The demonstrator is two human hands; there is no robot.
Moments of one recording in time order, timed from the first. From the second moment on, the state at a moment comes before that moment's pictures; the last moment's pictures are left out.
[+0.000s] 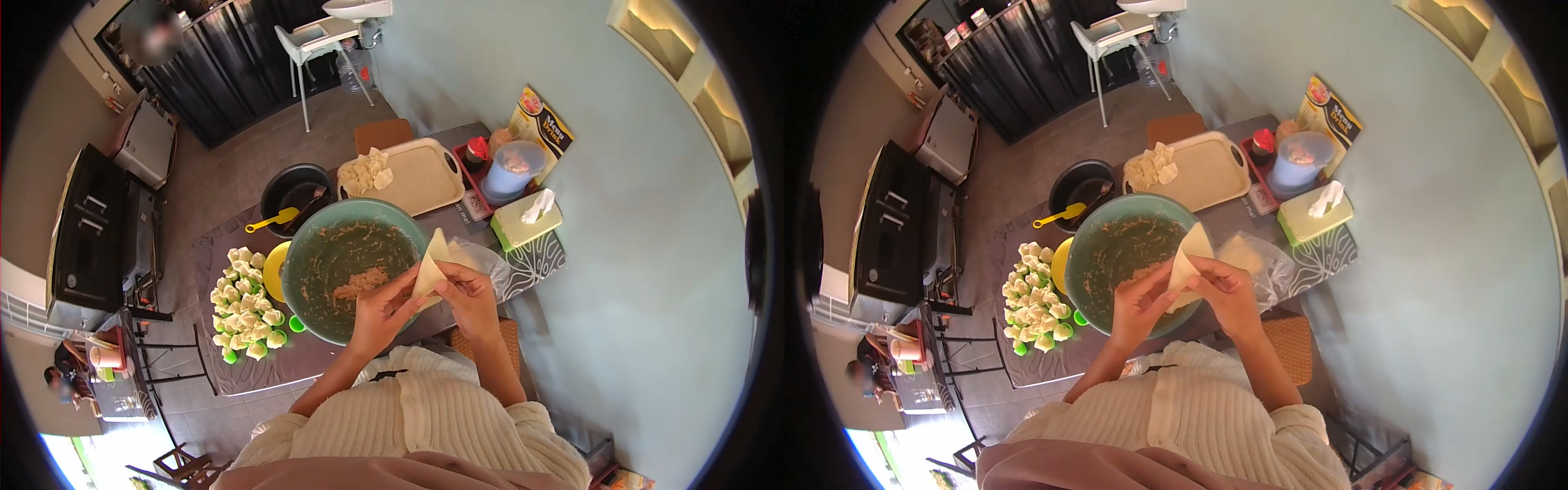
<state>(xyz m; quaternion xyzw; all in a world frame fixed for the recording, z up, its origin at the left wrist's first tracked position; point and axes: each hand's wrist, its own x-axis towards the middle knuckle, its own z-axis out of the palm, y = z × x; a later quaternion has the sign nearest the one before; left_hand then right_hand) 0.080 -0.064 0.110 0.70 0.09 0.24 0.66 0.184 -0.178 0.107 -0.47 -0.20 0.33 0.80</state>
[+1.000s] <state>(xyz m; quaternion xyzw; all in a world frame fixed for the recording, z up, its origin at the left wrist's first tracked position) 0.077 -0.063 0.134 0.77 0.20 0.32 0.51 0.176 -0.152 0.141 -0.47 -0.30 0.31 0.77</state>
